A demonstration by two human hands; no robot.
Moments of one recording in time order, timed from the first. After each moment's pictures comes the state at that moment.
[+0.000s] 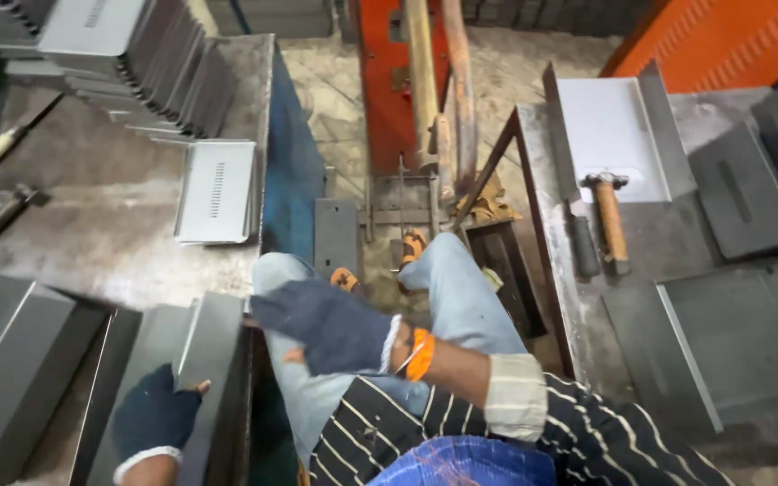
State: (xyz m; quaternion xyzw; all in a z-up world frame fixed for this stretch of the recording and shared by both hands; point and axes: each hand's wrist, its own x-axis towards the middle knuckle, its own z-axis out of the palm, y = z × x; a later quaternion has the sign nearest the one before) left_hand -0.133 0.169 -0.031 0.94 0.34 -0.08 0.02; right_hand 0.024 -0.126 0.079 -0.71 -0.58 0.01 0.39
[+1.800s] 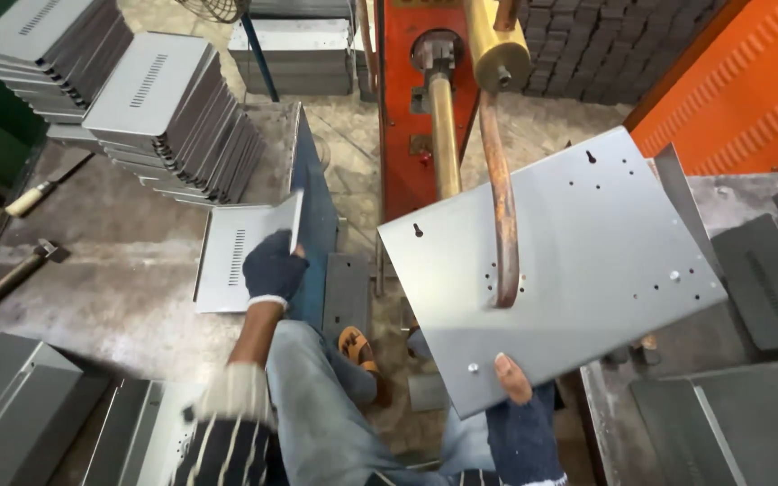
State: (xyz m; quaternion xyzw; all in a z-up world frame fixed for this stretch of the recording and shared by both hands) left_hand 0.198 0.129 -0.071 0.96 0.15 0.14 0.22; right_hand 0.025 -0.272 0.027 -0.87 -0.18 -0.28 0.35
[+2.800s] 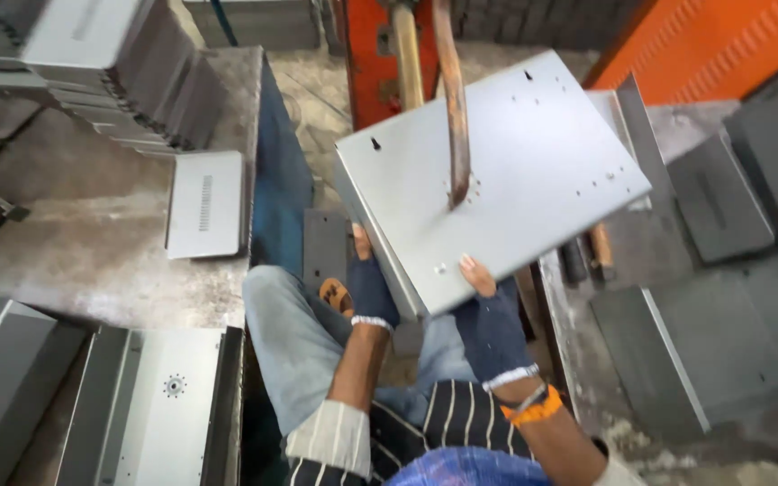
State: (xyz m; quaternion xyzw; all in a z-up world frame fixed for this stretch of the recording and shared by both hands) left_hand 0.075 -0.113 -0.021 0.39 0.24 0.06 0.89; right_hand 0.021 -0.295 -0.047 -0.51 0.07 0.02 0.86
